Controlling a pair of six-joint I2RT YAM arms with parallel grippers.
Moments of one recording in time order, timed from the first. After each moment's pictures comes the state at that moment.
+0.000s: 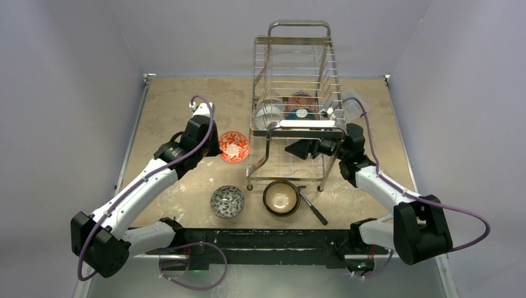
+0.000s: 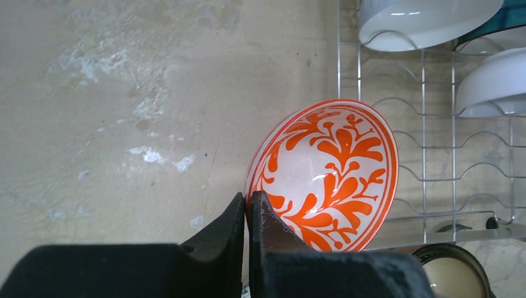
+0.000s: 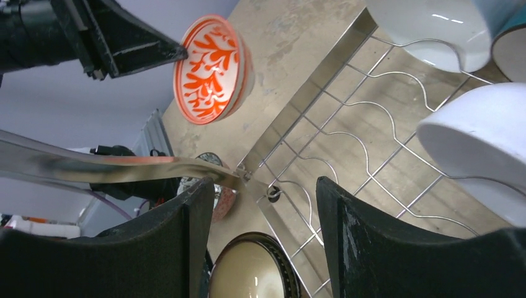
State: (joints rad) left arm -0.54 1.10 0.96 -0.59 -0.30 -0.49; right arm 0.27 1.23 0.58 0.43 -0.81 0.58
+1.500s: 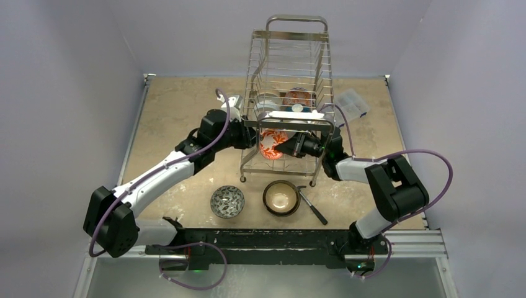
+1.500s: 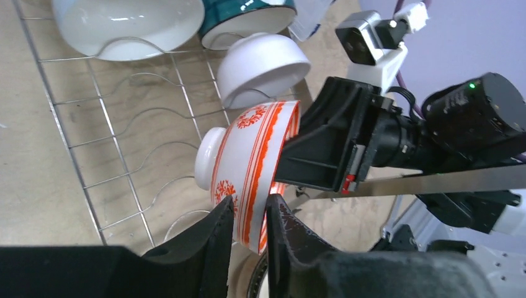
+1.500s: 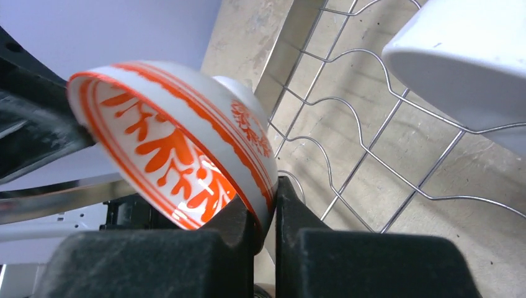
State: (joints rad) left arm -0.61 1.29 0.95 -0.07 0.13 -0.55; right arm 0.39 1.58 0.59 0.75 -0.68 0.86
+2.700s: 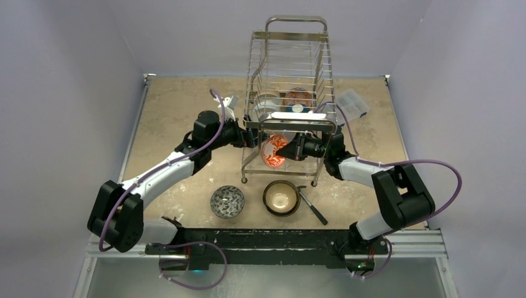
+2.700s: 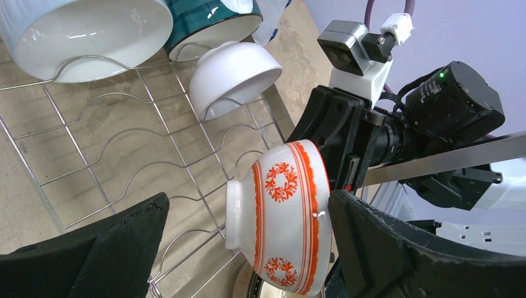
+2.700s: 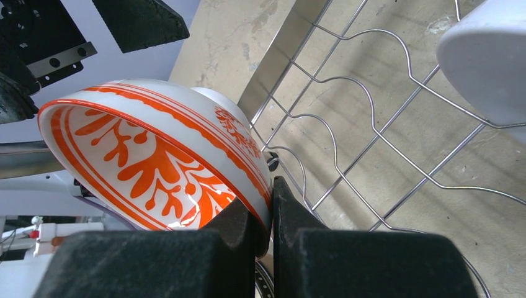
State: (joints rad) left arm -0.52 1.33 0.83 0.21 0.43 -0.63; right arm 0.39 1.51 0.61 0.56 -0.75 0.68
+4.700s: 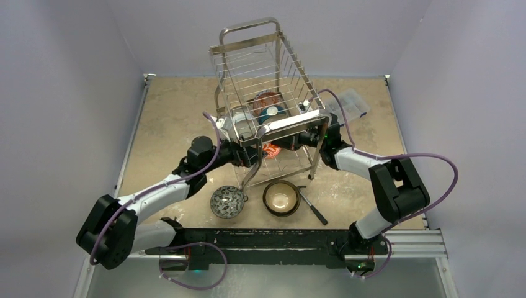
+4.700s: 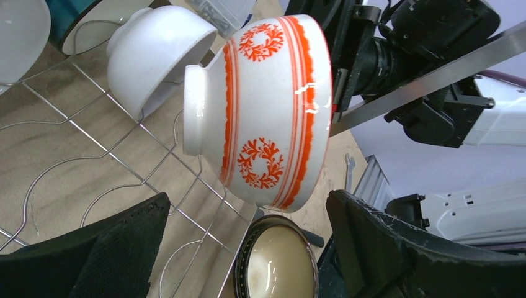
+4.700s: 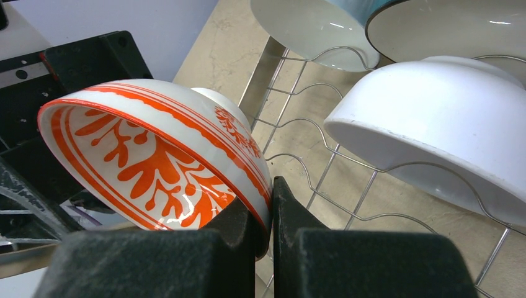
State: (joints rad) left arm -0.57 1.20 0.52 0.51 0.38 -0.71; right arm 0.40 1.58 0.76 0.53 -0.76 0.61
